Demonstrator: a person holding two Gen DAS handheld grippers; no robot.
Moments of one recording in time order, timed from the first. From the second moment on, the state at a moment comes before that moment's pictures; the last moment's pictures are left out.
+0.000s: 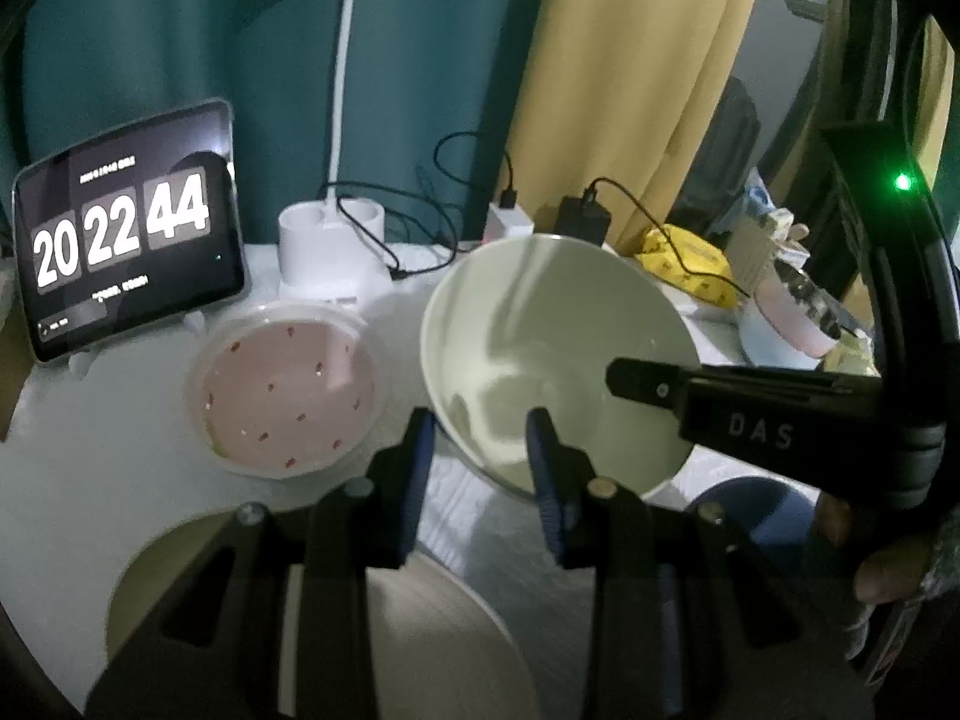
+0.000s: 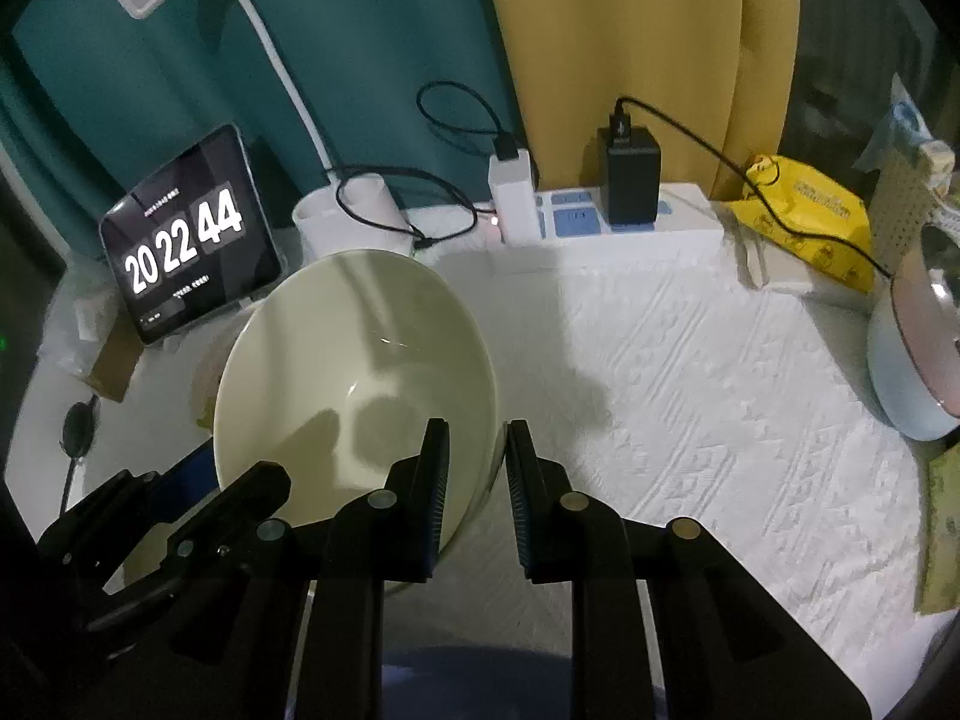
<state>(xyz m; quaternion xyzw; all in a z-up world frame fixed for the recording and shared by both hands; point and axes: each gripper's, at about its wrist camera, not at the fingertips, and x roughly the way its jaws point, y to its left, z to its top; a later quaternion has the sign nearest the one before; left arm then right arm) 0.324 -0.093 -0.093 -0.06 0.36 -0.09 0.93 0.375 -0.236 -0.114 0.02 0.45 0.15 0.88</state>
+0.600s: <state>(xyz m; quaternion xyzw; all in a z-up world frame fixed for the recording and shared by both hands) 0.293 -0.093 -0.064 -0.05 0.33 -0.10 0.94 0.340 -0.235 -0.085 0.02 0.42 0.15 0.89</state>
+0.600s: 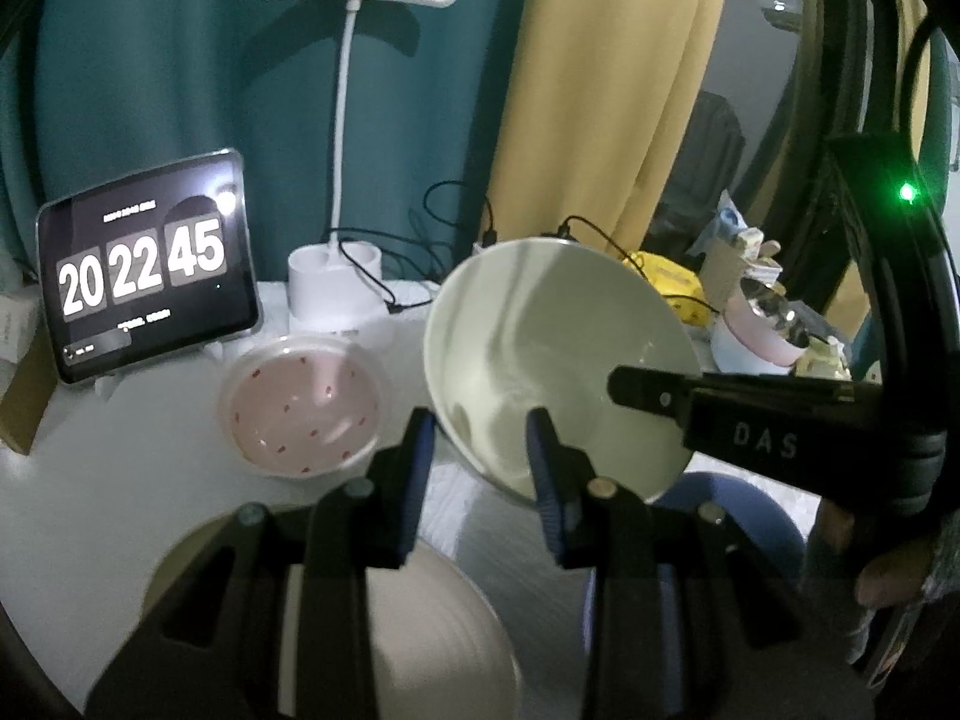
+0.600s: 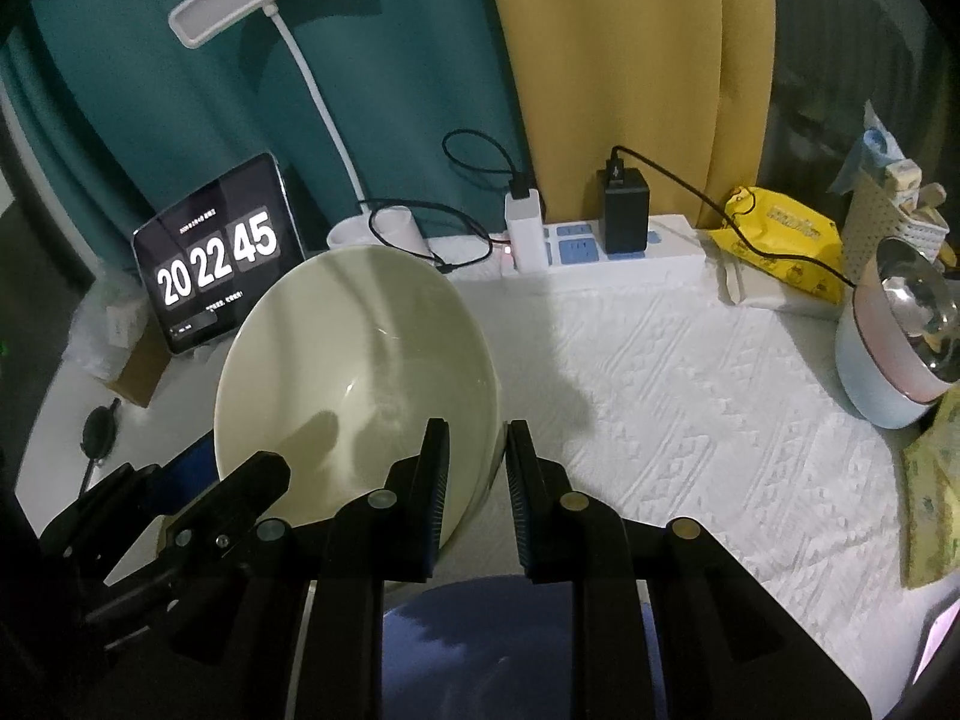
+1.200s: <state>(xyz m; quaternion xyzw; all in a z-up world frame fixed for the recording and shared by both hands) 0.252 -0.101 -0.044 -0.04 0.31 -0.11 0.94 0.296 -0.245 -0.065 0.03 0.40 0.15 0.91</state>
